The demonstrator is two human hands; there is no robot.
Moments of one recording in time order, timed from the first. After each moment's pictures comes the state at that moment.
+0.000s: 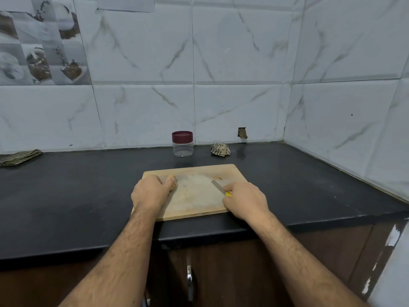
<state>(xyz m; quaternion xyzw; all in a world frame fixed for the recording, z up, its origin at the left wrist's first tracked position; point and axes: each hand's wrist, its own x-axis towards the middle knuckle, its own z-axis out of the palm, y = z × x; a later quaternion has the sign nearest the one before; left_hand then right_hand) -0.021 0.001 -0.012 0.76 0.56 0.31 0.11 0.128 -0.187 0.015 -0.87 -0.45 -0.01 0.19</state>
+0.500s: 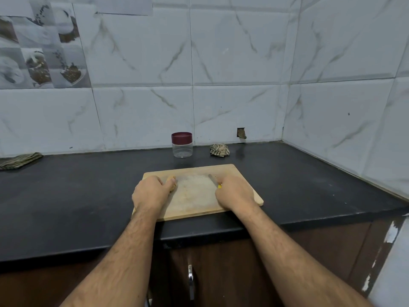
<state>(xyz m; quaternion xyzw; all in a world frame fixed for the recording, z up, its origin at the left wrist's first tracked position) -0.021 0.000 -0.012 0.77 0.55 0.31 0.11 0.123 -0.158 0.019 -0.88 -0.42 0.01 0.24</state>
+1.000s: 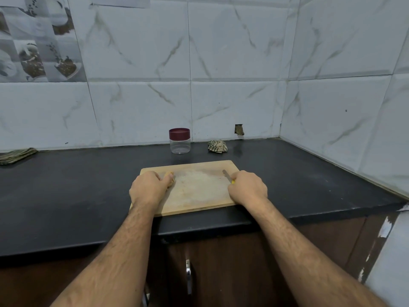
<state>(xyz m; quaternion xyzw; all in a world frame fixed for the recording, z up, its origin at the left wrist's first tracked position) -0.022 -0.002 -0.011 0.77 0.55 0.31 0.11 0.145 -0.178 0.017 -0.90 -0.38 -0.01 0.23</state>
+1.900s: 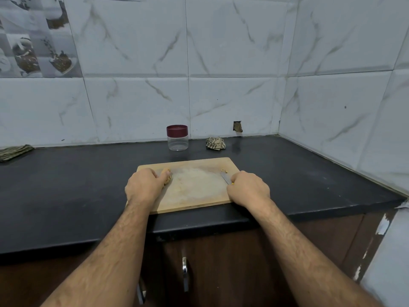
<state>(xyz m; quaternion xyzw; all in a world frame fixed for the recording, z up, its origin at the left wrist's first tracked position) -0.021 0.000 -0.011 0.77 0.55 0.30 0.10 0.145 -0.190 0.017 -0.90 -0.39 0.00 0.20</state>
